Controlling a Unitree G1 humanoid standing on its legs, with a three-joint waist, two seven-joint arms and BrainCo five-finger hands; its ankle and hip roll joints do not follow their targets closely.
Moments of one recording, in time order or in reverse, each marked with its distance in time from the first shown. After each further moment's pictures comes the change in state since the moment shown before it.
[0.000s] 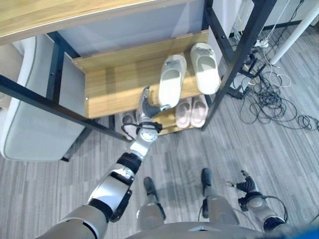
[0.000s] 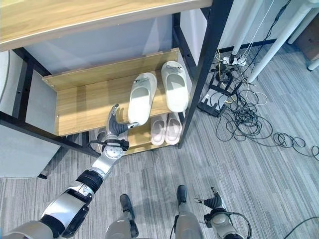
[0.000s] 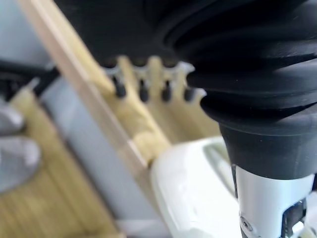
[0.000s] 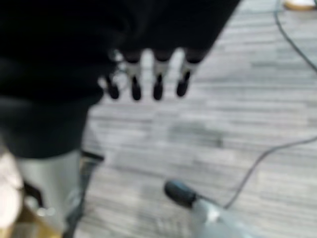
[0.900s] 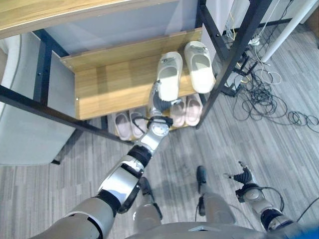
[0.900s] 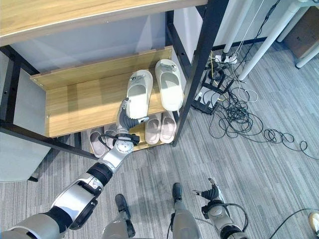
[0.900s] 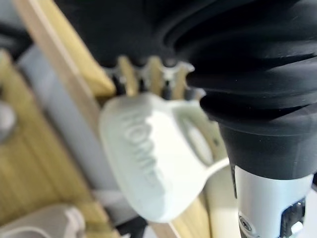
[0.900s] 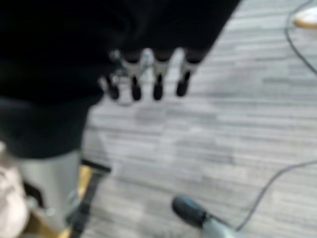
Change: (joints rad) left arm -0.122 -0.099 -0.047 0.076 -0.061 0.013 0.062; right arm -0.050 -0.001 0.043 -0.008 -0.020 0.003 -0.039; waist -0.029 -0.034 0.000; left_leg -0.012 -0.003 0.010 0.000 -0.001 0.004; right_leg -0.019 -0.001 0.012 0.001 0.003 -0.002
